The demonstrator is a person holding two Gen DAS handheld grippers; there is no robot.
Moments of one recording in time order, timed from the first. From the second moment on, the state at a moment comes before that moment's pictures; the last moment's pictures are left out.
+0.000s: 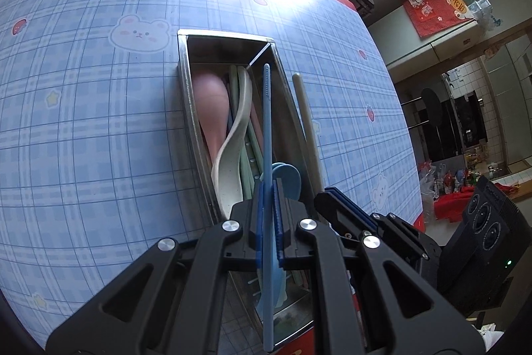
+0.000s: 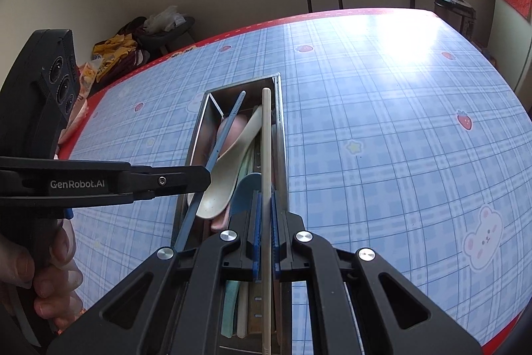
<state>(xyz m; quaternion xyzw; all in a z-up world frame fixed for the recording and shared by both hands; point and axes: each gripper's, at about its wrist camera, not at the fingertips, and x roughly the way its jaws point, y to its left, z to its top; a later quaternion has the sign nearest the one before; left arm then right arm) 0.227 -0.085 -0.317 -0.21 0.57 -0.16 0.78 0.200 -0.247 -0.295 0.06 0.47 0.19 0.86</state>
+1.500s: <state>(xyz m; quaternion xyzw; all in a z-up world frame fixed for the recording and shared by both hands) 0.235 -0.069 -0.281 -0.15 0.53 -0.15 0.82 0.211 -0.260 -0.253 0.05 0.45 0.15 0.88</state>
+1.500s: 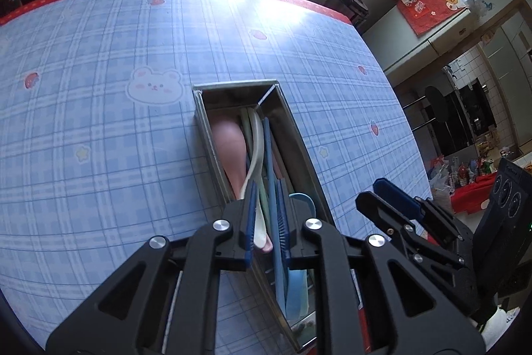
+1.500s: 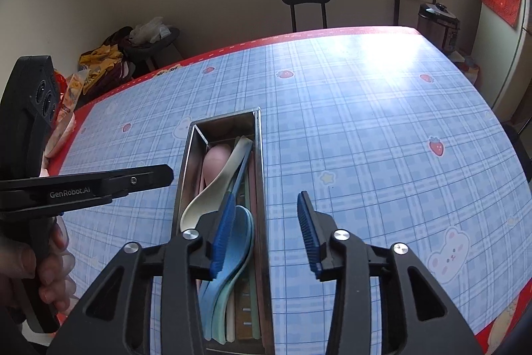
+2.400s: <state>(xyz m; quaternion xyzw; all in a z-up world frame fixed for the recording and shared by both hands) 0.087 0.042 -0.070 0.00 0.28 -0.02 0.96 0.136 -0.239 -0.077 -0.03 0.31 0.11 0.94</state>
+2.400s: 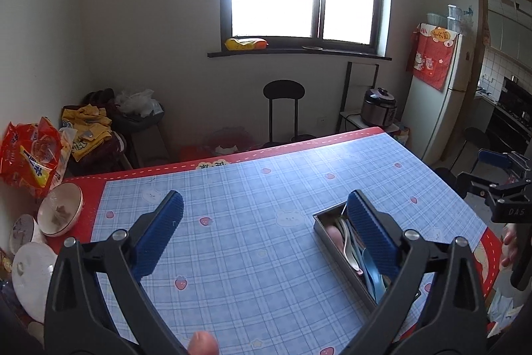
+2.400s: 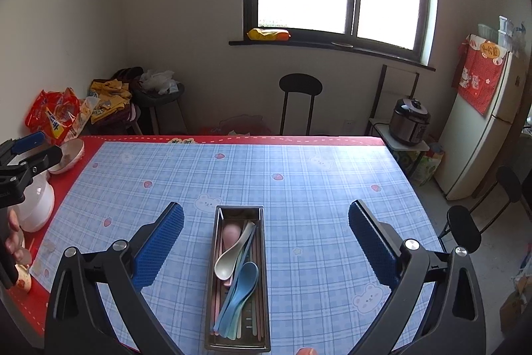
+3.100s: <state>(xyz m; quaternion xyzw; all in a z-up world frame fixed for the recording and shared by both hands) 0.069 0.056 -0.068 -0.01 0.31 -0.01 0.95 0.109 -0.229 -0.065 -0.04 0.32 0.10 0.94</state>
